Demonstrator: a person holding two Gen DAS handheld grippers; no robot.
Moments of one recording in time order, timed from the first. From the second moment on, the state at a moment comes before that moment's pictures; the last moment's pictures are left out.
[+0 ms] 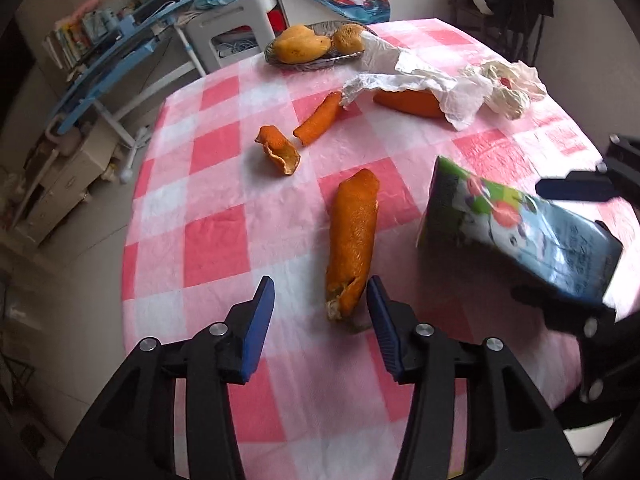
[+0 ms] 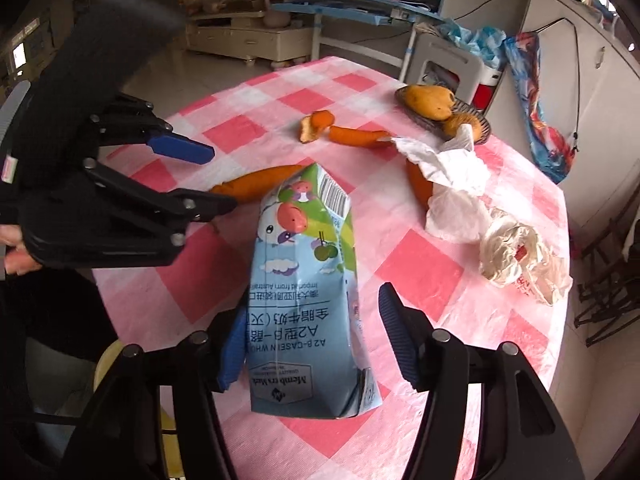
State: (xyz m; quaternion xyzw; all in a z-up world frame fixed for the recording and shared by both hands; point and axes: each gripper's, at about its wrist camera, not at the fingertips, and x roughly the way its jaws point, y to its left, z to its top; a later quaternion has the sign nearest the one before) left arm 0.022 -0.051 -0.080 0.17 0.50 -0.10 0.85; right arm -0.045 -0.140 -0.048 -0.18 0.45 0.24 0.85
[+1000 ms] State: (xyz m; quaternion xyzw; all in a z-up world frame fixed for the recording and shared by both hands) left arm -0.121 0.040 -0.026 -0.02 0.45 -0.06 0.89; right arm -0.165 -0.092 -0.040 0.04 0.47 0.42 0.78
